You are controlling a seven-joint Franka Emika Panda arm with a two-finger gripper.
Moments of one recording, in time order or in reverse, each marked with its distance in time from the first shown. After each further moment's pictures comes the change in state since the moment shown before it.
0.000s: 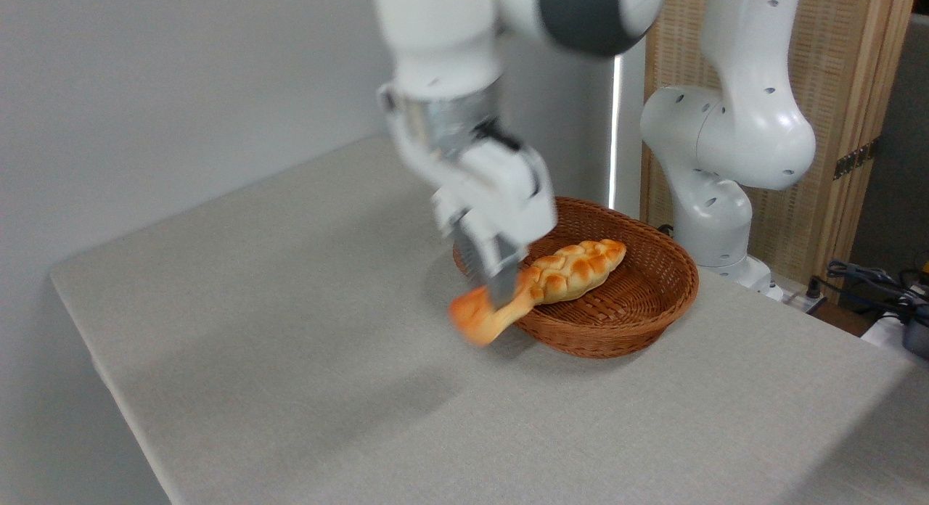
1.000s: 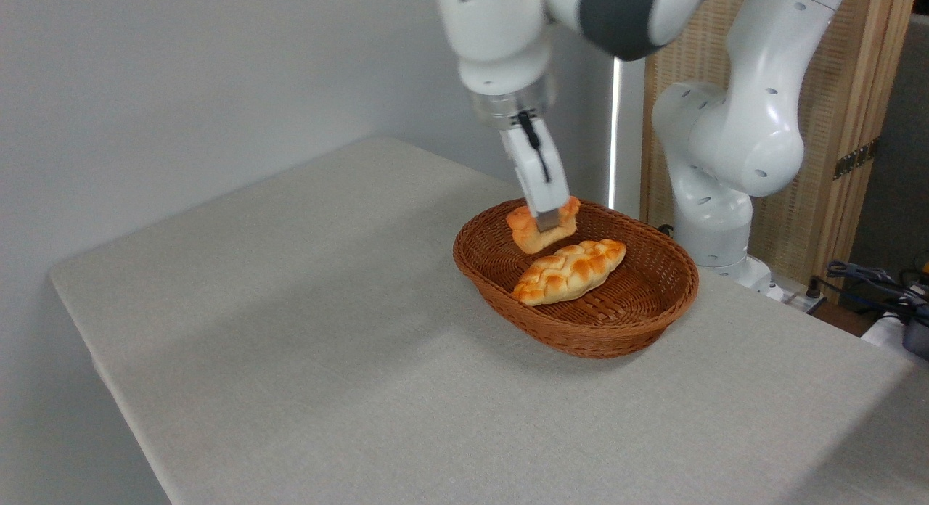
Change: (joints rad) arm -0.352 -0.236 0.171 -0.263 -0.065 -0.192 0.124
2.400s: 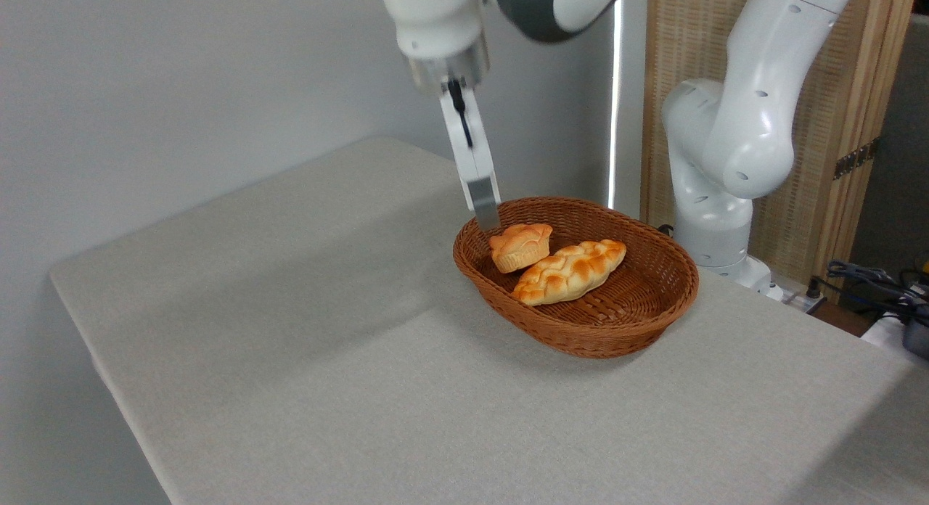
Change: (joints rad) arm -0.138 0.030 0.004 0.104 0.000 0.120 -0.080
